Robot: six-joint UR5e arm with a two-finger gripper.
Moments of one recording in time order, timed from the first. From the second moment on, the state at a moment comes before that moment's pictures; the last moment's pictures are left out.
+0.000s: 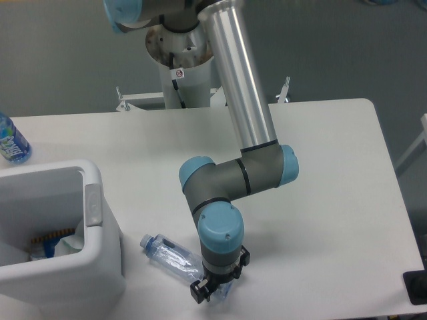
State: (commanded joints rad) arm 2.31 -2.35 -1.31 -0.91 1.56 -0.35
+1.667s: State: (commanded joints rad) arm 2.29 -2.34 -1.31 -0.91 1.60 -0.34
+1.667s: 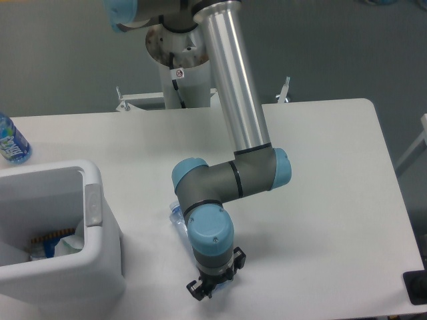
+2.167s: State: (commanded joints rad) arm 2.29 -2.30 -1.32 -0.91 1.60 -0.30
